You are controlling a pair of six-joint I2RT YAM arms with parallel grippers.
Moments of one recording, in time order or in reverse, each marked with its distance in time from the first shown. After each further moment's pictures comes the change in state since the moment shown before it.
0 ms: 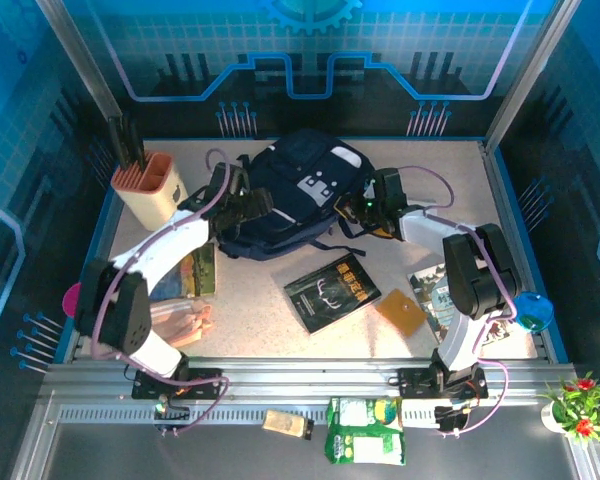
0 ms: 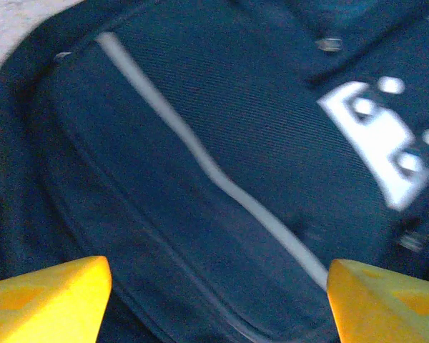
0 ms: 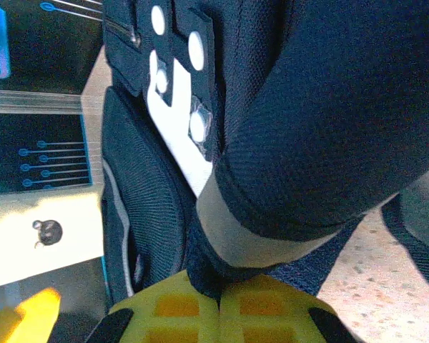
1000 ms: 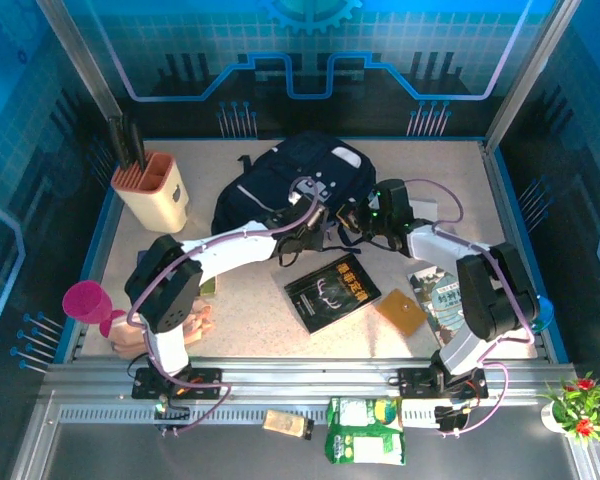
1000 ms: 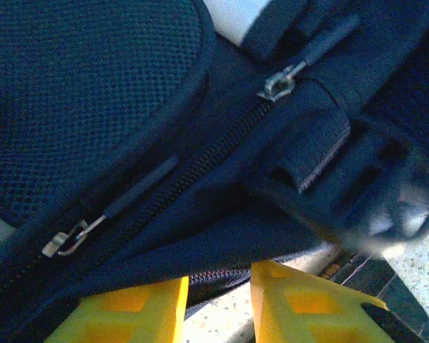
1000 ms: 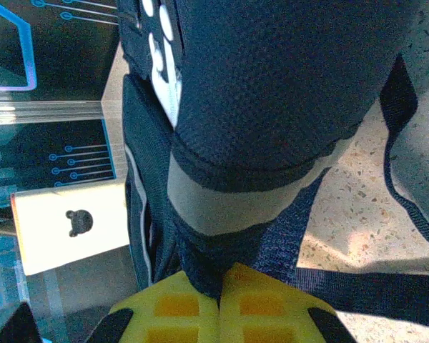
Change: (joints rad) left arm -0.354 0.309 0.153 0.006 -0.169 -0.002; right arm 0.021 -0.175 -0.167 0.034 0.025 0.127
